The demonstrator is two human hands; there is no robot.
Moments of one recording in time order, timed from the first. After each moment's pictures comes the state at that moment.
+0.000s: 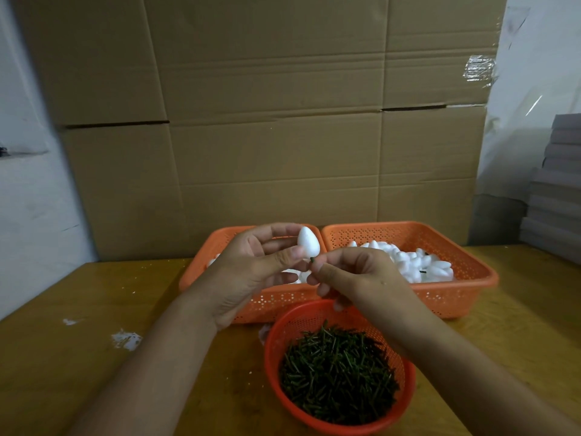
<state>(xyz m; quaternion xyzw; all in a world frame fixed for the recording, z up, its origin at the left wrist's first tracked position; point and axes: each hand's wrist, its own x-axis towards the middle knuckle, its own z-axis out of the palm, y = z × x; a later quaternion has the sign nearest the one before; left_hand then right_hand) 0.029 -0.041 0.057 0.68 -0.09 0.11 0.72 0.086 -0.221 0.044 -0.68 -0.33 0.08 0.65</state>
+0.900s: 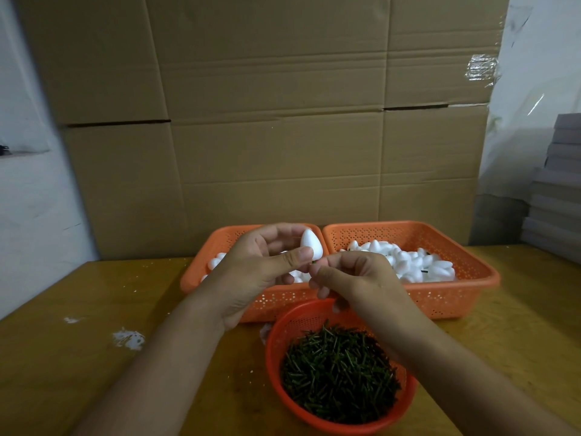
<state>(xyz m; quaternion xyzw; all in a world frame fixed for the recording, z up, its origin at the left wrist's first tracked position) 0.031 -0.045 0.055 0.71 -0.07 0.15 0.68 0.078 -0.218 0.042 -0.68 -0.31 0.08 0.66</state>
